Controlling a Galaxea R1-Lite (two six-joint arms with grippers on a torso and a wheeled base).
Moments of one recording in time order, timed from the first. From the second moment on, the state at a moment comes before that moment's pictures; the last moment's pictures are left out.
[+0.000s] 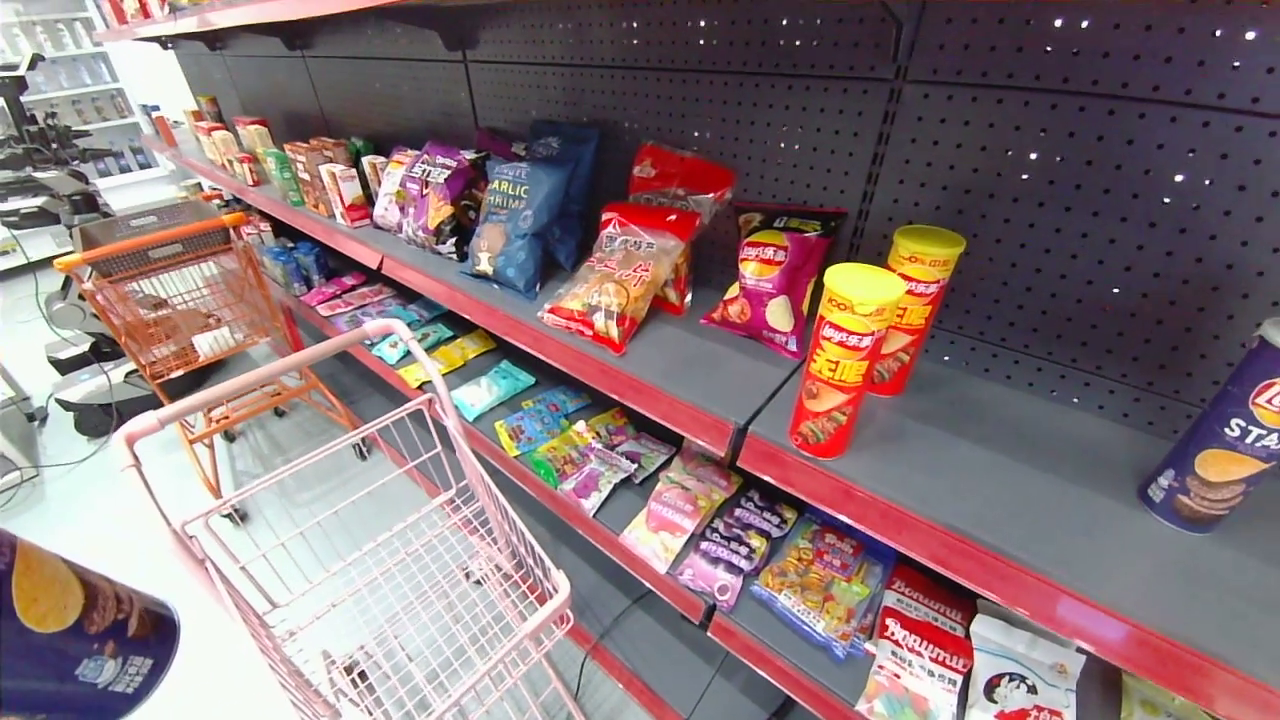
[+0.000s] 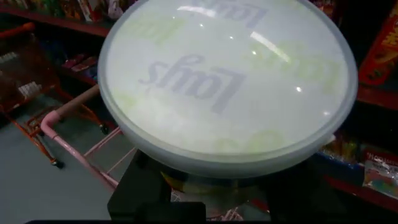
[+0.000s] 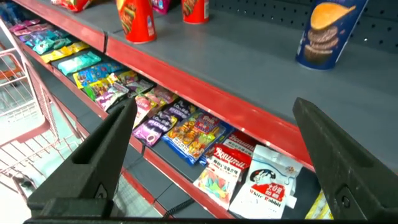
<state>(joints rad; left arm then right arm) -0.01 0.52 -0.61 0.12 -0.14 0.08 0.00 0.00 0.00 0.00 0.00 0.00</state>
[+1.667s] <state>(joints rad) 0.00 0.44 -0.54 0.09 -0.08 0.31 0.00 0.00 0.00 0.00 0.01 0.00</state>
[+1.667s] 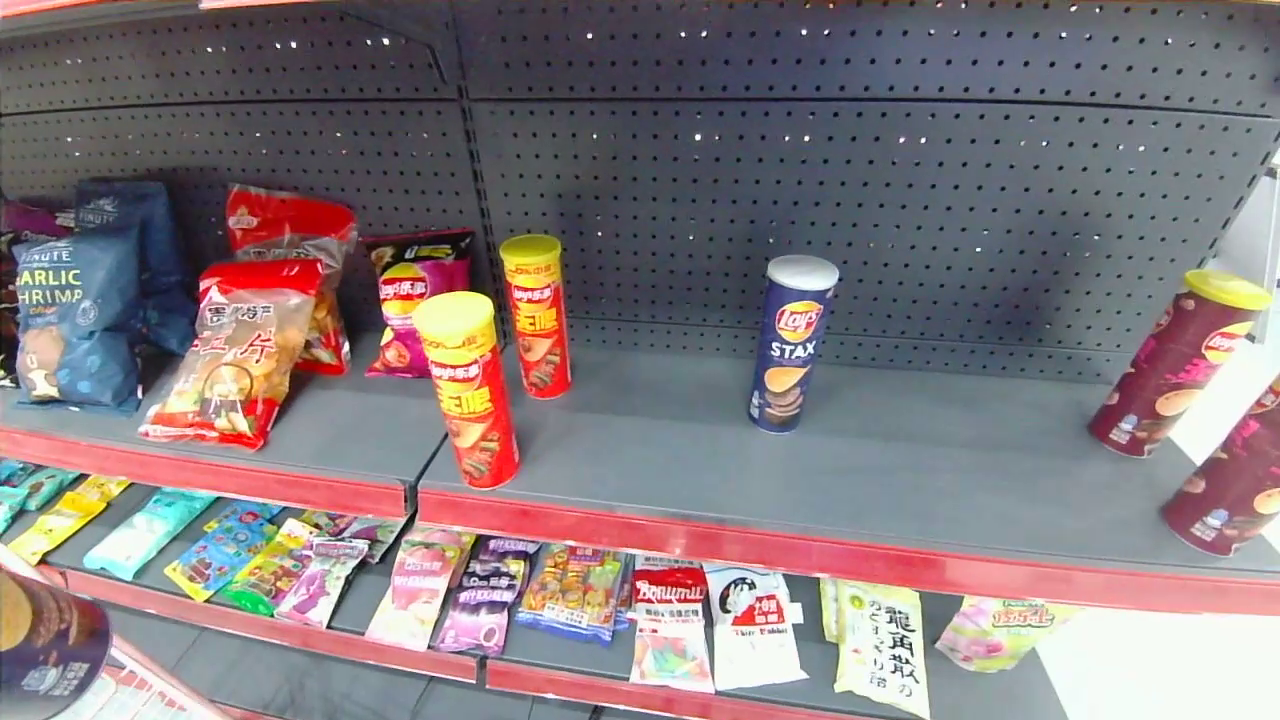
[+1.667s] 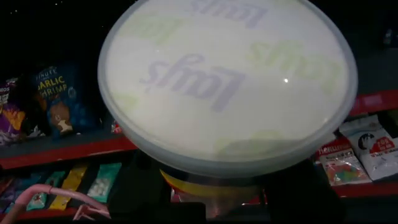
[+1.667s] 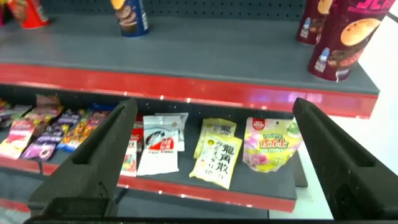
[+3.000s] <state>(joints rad) -0.02 0.11 -0.45 0.24 -0.11 0.23 0.29 1.22 -0.48 -0.54 0.21 -0.17</state>
